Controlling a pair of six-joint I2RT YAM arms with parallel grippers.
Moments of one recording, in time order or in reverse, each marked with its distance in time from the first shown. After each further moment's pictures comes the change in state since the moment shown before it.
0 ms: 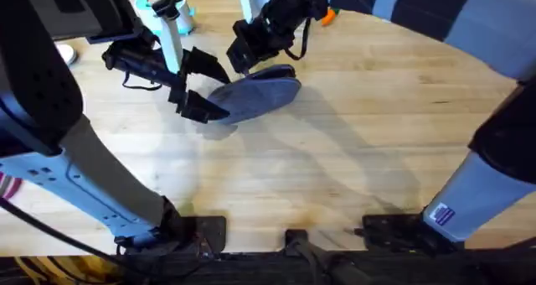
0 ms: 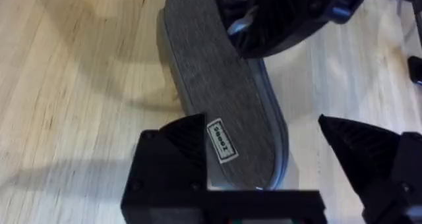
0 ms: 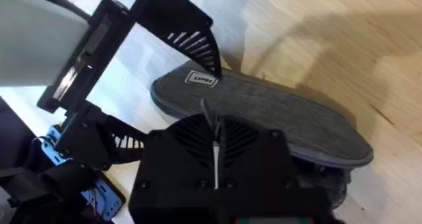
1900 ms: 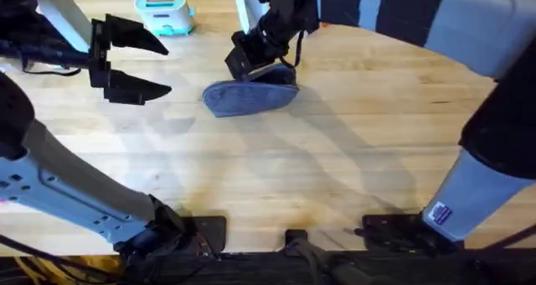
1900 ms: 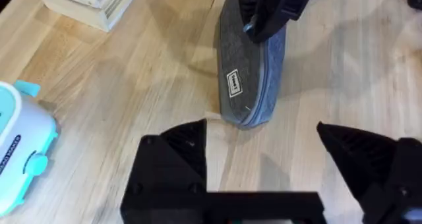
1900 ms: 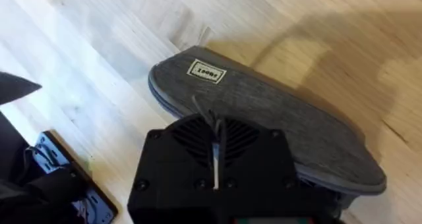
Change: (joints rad) left arm 0.360 0.000 0.277 -0.372 -0.013 0.326; right arm 0.008 0.033 -0.061 0.097 -0.011 0.000
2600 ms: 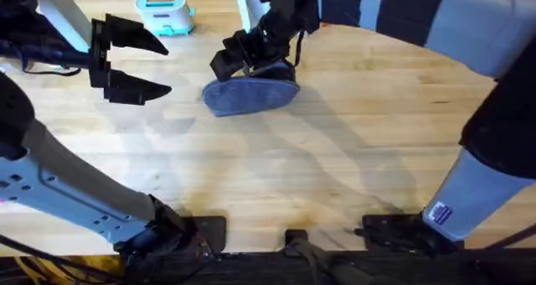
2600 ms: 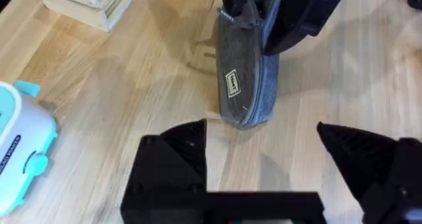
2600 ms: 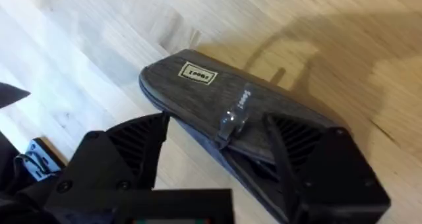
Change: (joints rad) left arm 0.000 0.000 0.000 0.000 0.000 0.000; right arm -0.004 -0.001 -0.004 0.014 0.032 0.006
